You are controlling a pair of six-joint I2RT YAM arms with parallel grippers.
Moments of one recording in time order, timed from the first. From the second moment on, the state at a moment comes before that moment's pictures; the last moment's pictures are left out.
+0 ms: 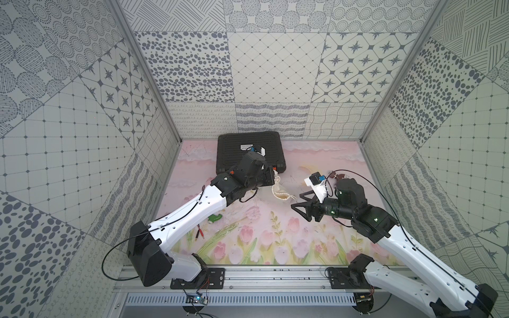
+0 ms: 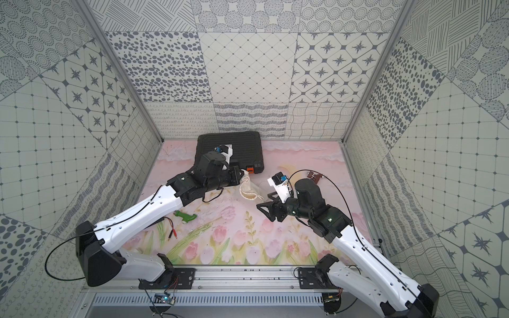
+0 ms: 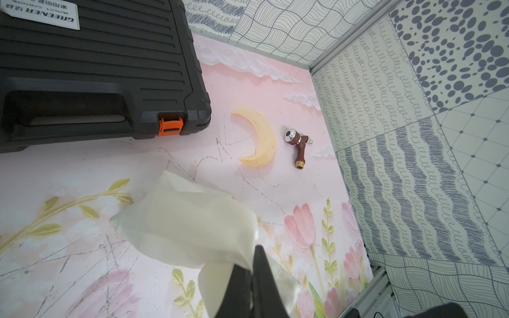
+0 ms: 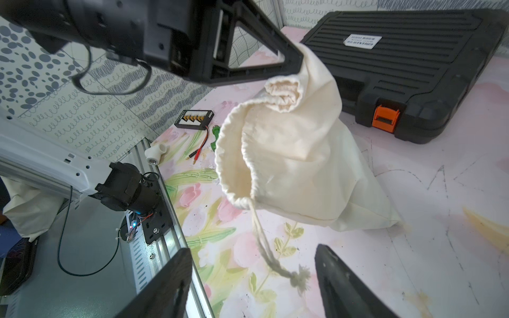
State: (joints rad) left arm -0.71 1.41 1.31 -0.47 -0.03 -0.69; right arm 0.64 0.85 0.85 -0.46 -0.41 0.17
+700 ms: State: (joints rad) left arm -0.71 1.39 1.28 -0.47 -0.06 -0.68; right arm 0.65 0.97 0.88 -0.45 -0.34 0.12
